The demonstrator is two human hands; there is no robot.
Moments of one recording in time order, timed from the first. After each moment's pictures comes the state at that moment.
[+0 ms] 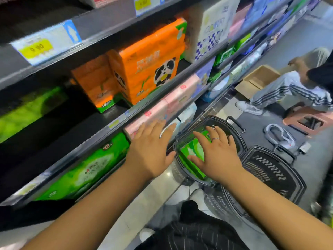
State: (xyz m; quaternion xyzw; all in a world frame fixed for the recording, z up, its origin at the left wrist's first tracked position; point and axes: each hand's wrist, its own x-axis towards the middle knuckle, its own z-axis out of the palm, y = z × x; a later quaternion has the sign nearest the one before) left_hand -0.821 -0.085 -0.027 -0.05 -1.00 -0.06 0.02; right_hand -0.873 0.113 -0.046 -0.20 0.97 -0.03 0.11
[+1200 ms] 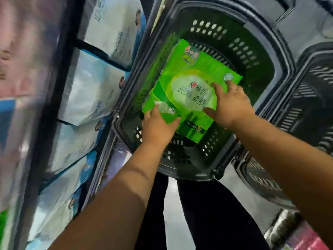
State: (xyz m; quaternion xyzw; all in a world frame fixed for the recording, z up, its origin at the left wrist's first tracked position) left_hand -1.097 0.080 -0.587 0.22 -0.85 -0.30 -0.36; right_hand -1.140 0.280 -0.570 0.05 0.92 -0.06 0.38
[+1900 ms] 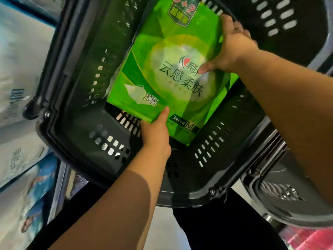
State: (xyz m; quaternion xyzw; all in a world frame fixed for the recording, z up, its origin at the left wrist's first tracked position) left_hand -1.053 0.132 -0.723 0.63 -0.45 -0.58 -0.27; right_hand -1.214 0.322 -0.720 0.11 0.91 -0.11 0.38
